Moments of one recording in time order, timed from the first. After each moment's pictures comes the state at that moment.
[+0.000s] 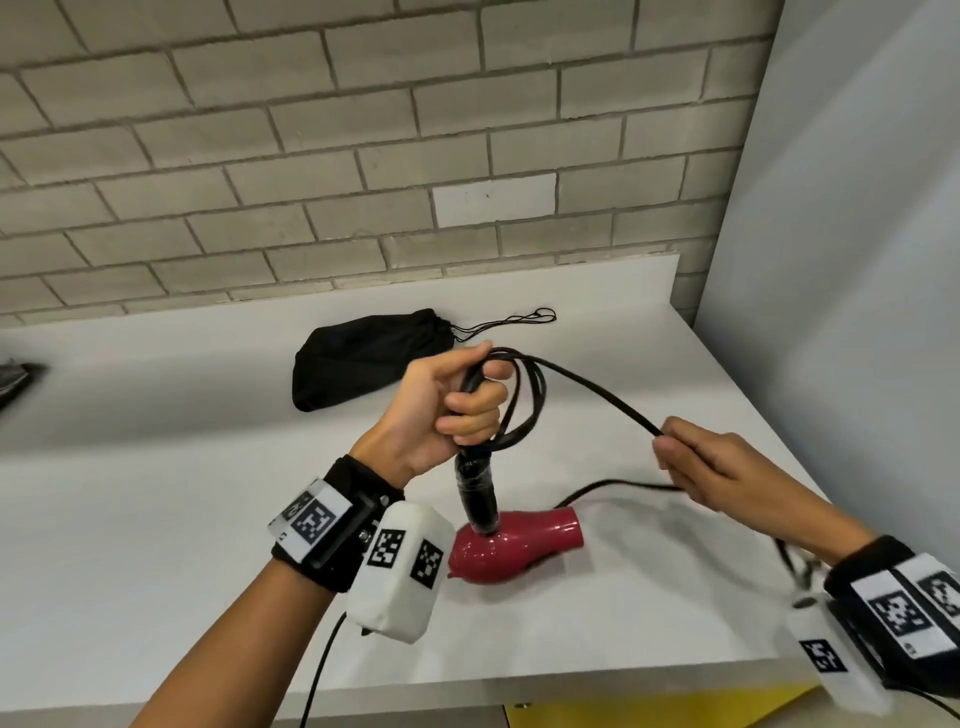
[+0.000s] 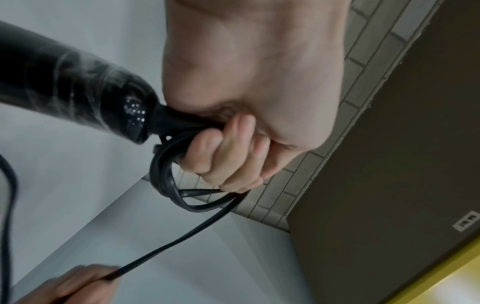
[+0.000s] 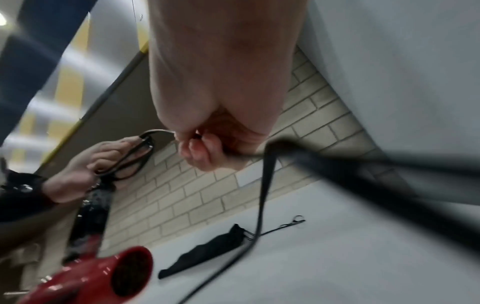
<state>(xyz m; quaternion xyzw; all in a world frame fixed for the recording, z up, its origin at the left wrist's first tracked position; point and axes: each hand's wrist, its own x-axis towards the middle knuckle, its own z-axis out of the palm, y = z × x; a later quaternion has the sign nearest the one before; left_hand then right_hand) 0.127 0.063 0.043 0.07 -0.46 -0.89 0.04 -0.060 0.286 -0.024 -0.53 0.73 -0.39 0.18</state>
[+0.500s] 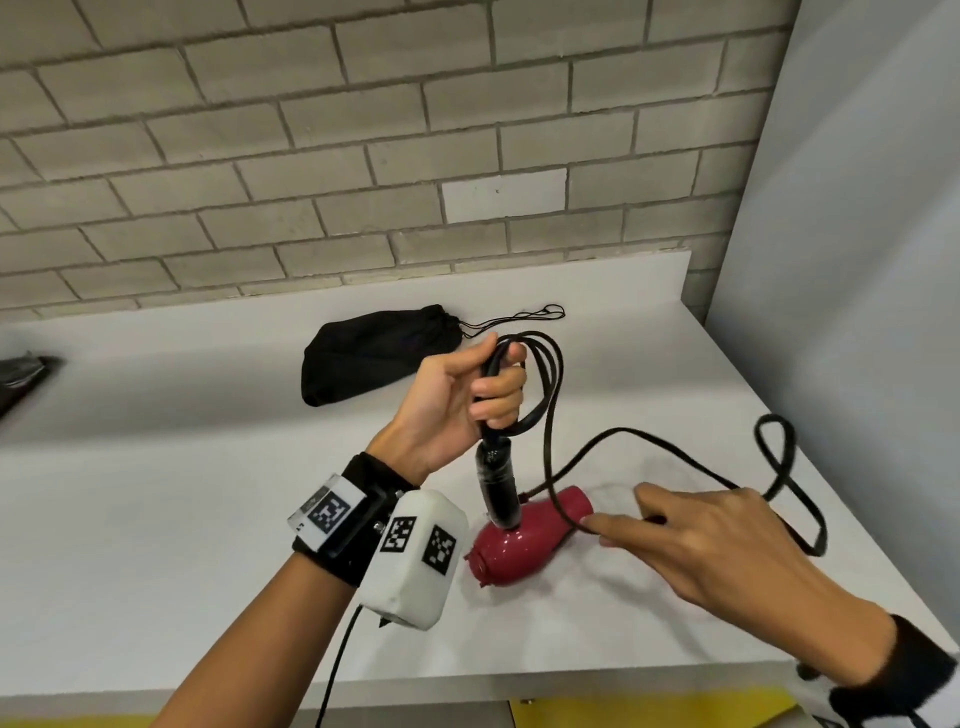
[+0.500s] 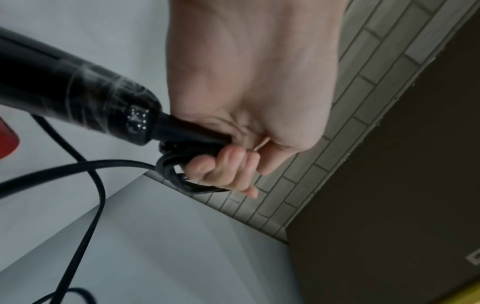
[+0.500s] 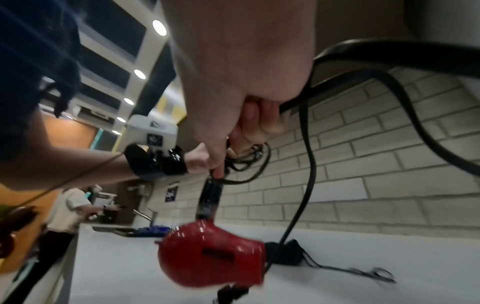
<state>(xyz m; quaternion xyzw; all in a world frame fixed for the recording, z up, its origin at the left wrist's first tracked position) 0.118 0.063 0.031 0.06 -0.43 -0.90 0.06 0.011 0.298 -0.013 -0.69 0.68 -0.12 -0.19</state>
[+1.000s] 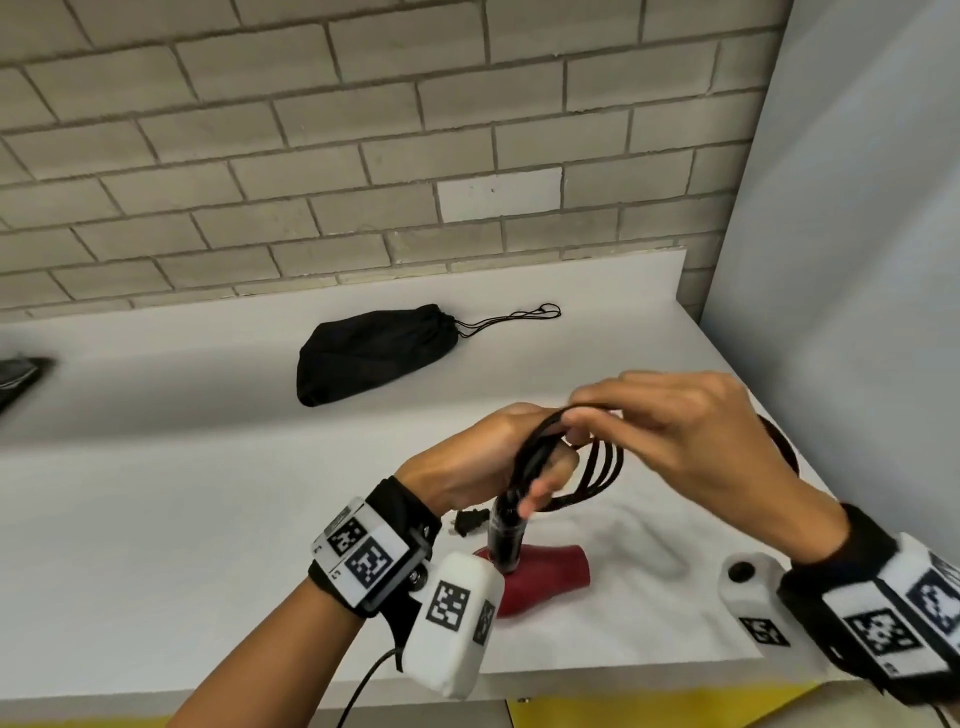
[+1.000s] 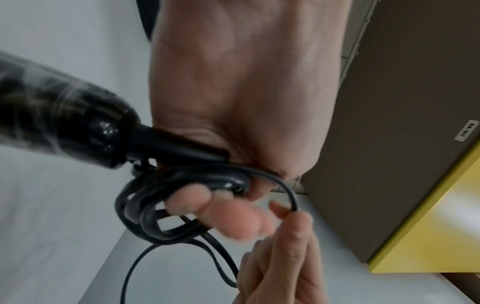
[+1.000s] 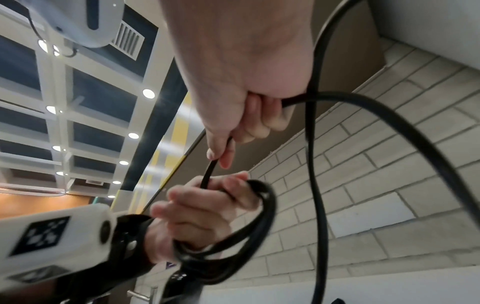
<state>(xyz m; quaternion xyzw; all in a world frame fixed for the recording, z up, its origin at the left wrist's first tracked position) 0.120 0.111 0.031 0.07 -0.69 -0.72 -0.06 0.005 0.255 0.047 -0.64 0.66 -0.38 -0.13</state>
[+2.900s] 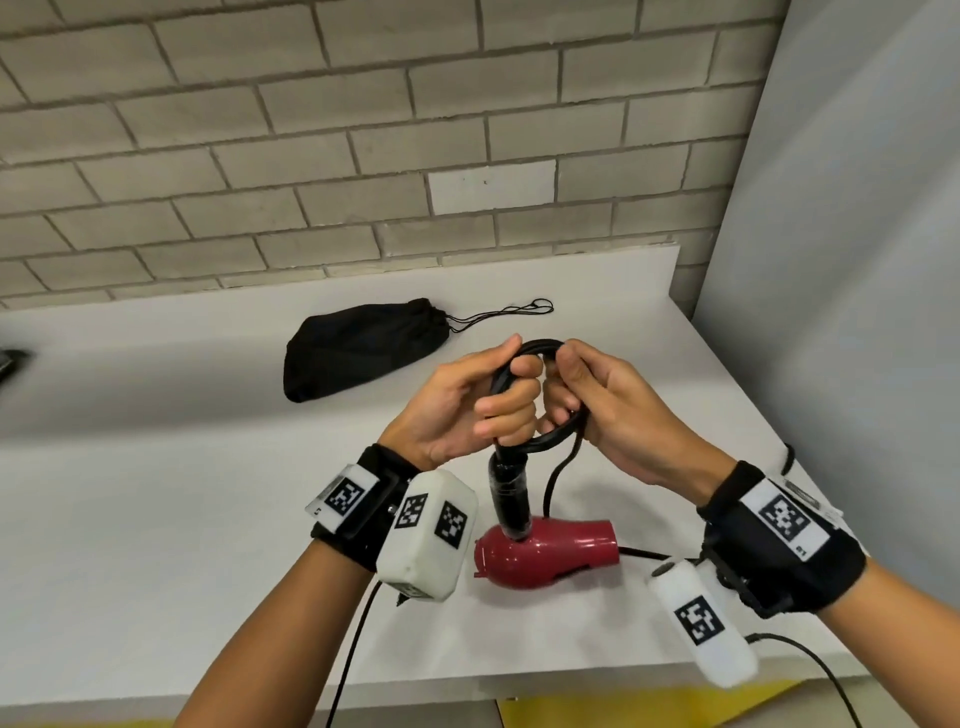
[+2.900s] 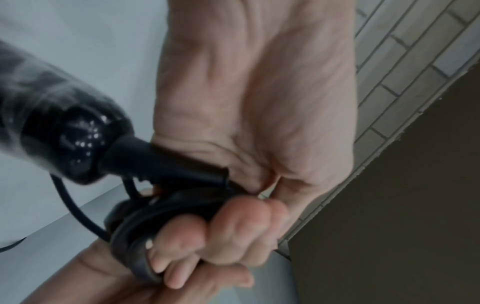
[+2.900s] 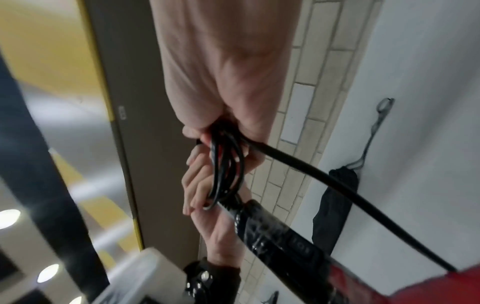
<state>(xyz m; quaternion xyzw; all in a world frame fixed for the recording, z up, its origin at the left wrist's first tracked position) 0.104 0.069 0.027 -0.05 -0.45 -0.89 -0.04 -0.009 0.197 0.015 -0.42 0.48 -0.66 0.39</state>
